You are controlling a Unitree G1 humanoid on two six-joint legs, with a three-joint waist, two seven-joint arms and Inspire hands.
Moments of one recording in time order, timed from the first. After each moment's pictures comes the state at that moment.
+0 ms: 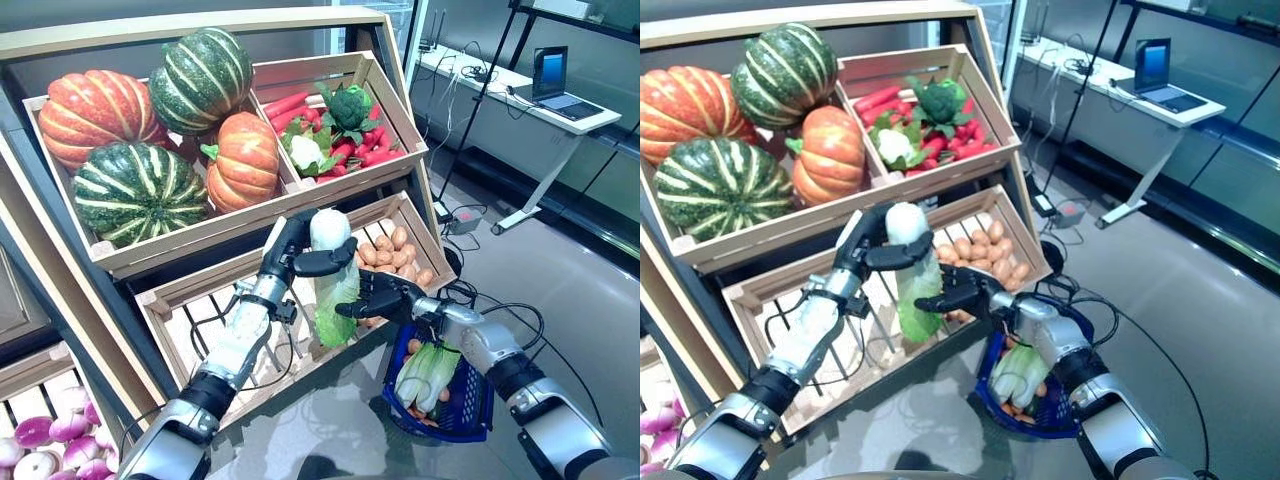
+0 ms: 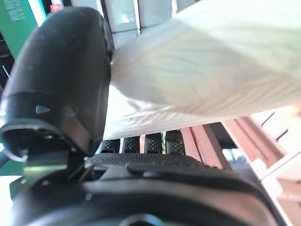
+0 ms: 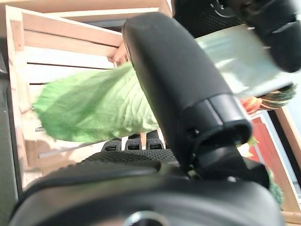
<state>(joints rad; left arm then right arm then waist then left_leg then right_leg) -0.39 0.37 -0.42 0.44 -0.41 -0.36 -0.01 -0.53 -0.36 0.45 0.58 0.75 0.31 0.42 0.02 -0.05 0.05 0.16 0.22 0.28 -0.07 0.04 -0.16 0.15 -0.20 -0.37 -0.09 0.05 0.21</state>
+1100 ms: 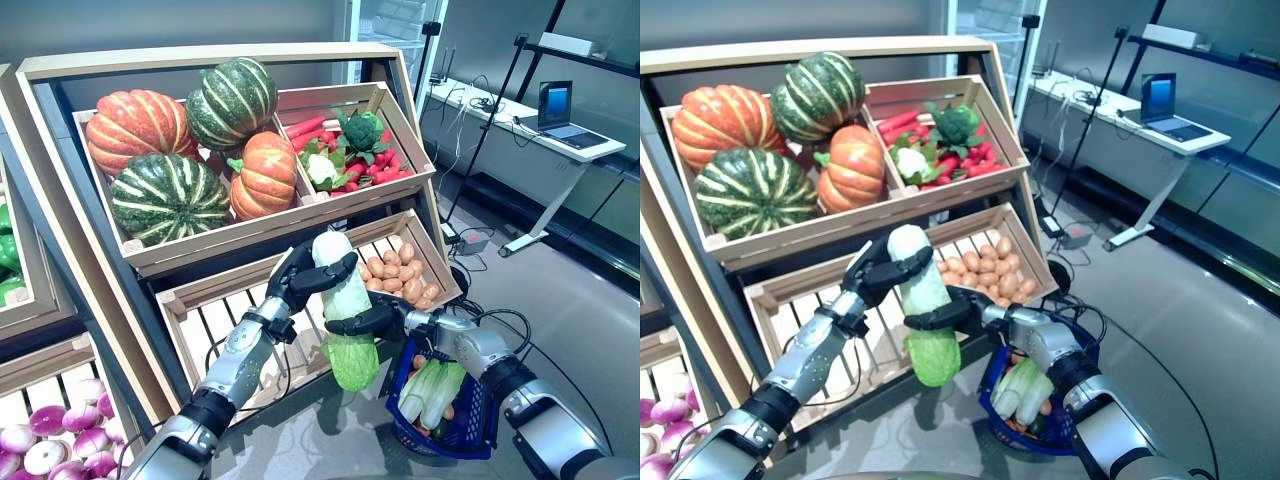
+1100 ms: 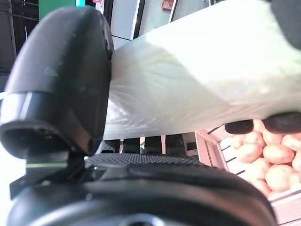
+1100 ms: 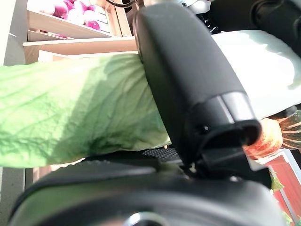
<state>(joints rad) -0.32 0.38 -0.42 0.43 -0.79 -0.25 -0.22 -0.53 -0.37 0.50 0.62 0.75 0.33 0.54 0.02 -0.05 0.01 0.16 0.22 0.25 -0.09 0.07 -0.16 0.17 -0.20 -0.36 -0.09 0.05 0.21</state>
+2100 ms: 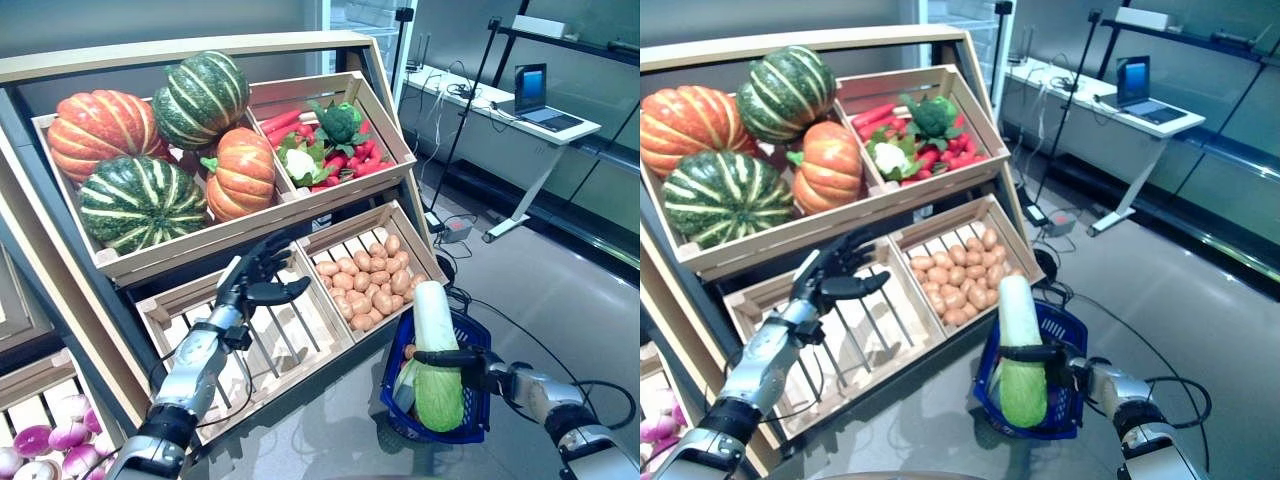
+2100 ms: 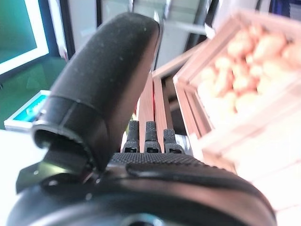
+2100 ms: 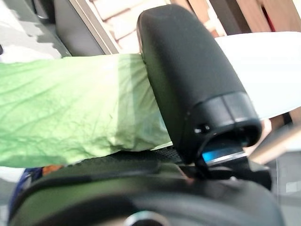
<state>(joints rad) -0.20 0.50 -0.17 0.50 -0.59 -0.23 -0.15 -0.27 -0.55 0.21 0.93 0.67 0.30 0.44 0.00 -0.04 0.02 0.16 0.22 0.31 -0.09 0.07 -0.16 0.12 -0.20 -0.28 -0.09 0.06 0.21</state>
